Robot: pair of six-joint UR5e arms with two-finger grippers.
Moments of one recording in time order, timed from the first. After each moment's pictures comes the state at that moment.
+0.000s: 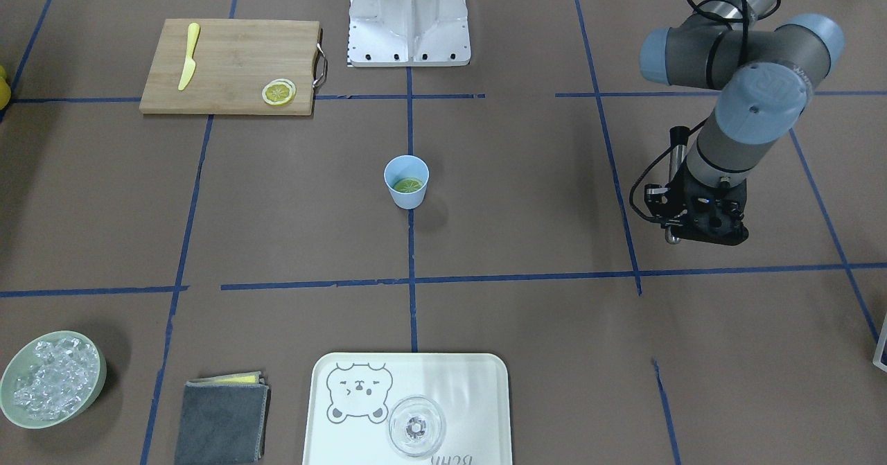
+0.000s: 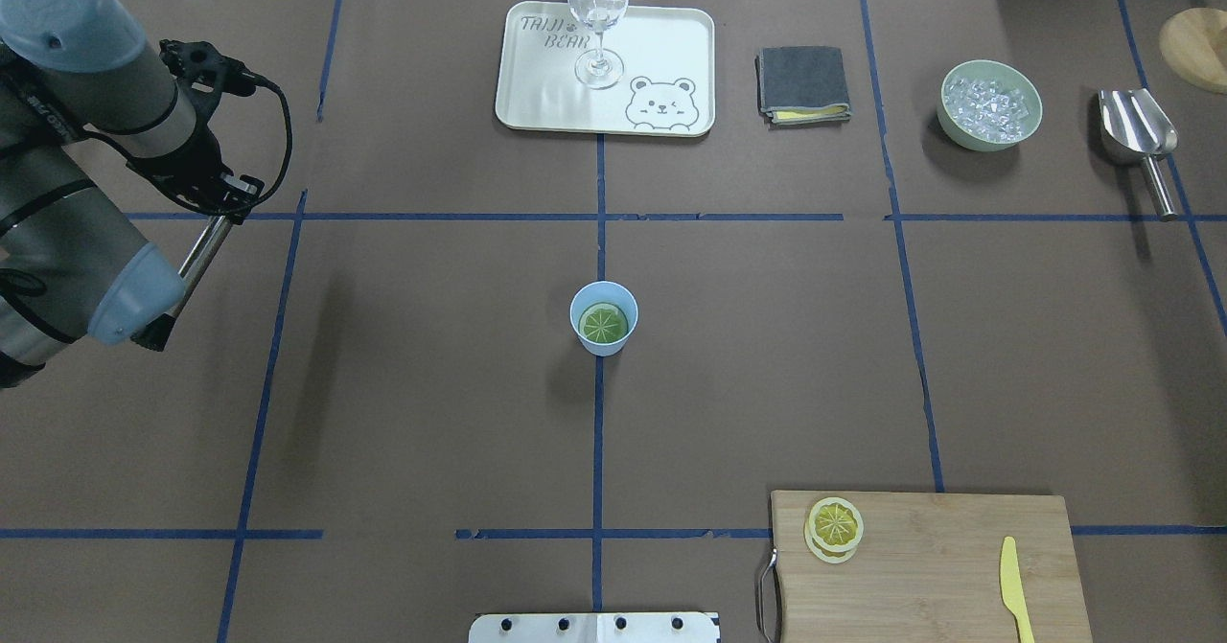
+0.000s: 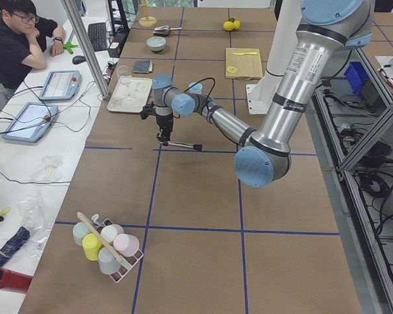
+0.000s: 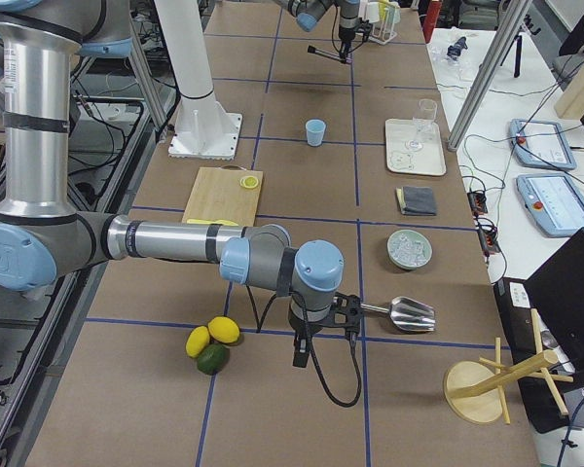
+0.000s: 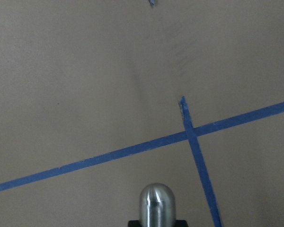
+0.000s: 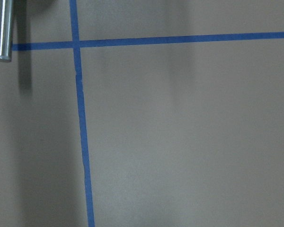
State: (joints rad) left arm -0.93 -1.96 -1.68 -1.56 -2.06 -0.56; right arm 1.64 -1.67 1.68 -1.71 2.24 -0.06
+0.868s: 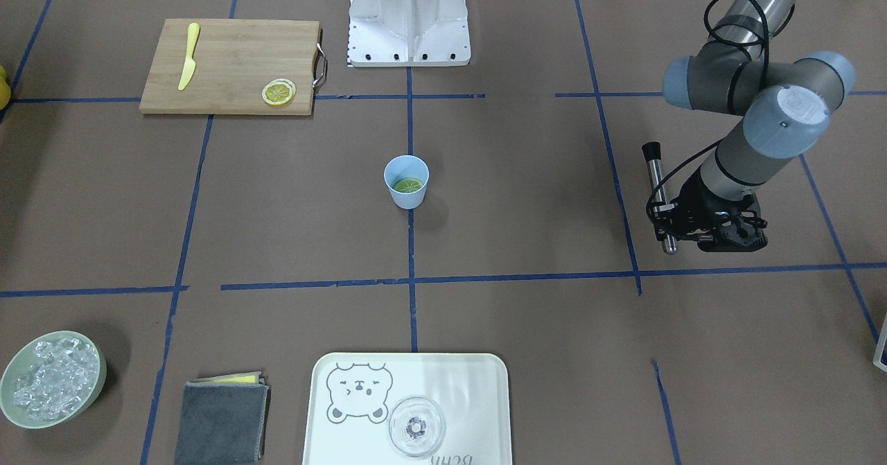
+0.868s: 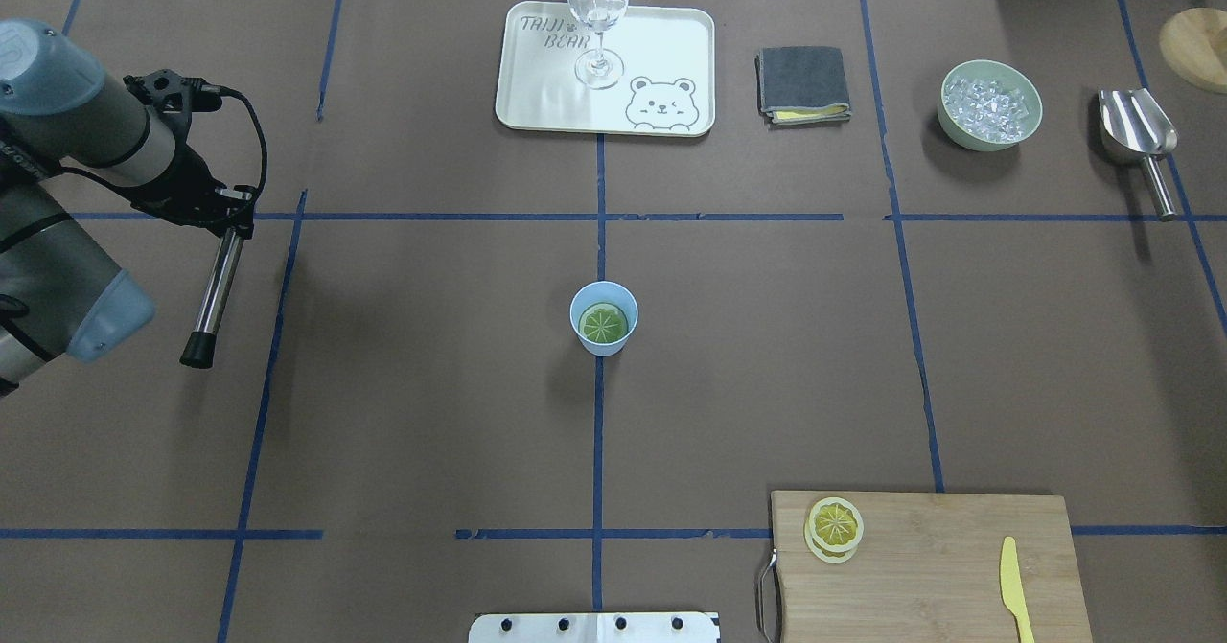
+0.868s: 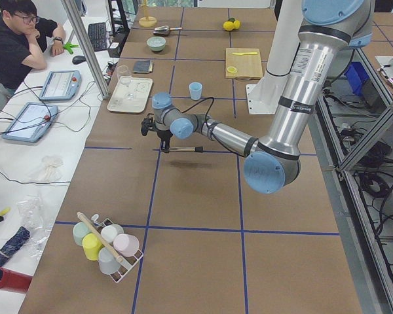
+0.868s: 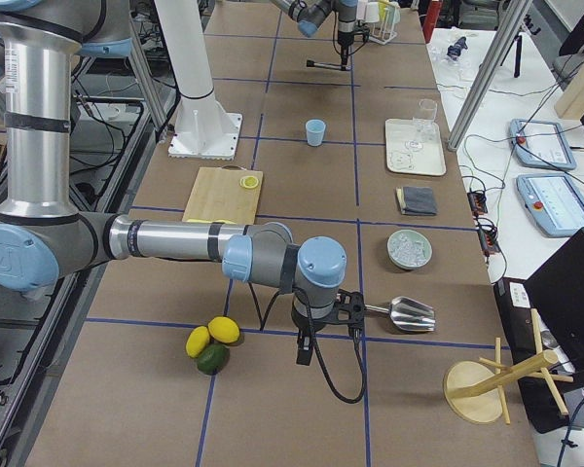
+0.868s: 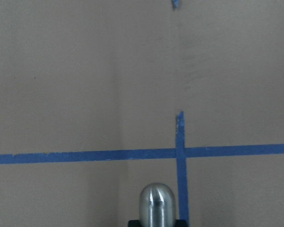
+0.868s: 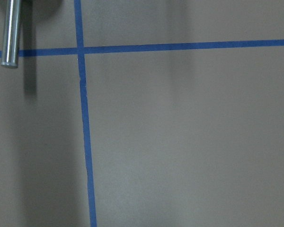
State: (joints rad) left arm -0.93 -1.88 -1.56 -1.87 -2.13 -0.82; right arm 1.64 -1.66 1.69 -1.71 2.24 -0.06
